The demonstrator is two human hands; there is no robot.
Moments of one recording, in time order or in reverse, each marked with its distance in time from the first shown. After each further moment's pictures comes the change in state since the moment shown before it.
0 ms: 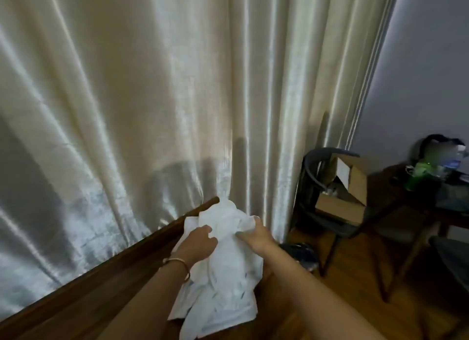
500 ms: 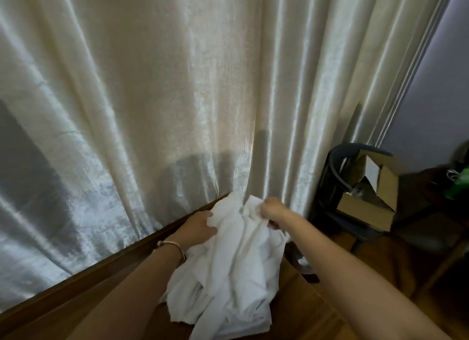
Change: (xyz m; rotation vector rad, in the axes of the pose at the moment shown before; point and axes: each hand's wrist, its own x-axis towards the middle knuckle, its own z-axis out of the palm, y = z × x) left_hand 0.049 -0.028 -0.042 -0.027 -0.040 -0.025; right_hand 0.054 -0.076 -0.039 -0.009 -0.148 0.132
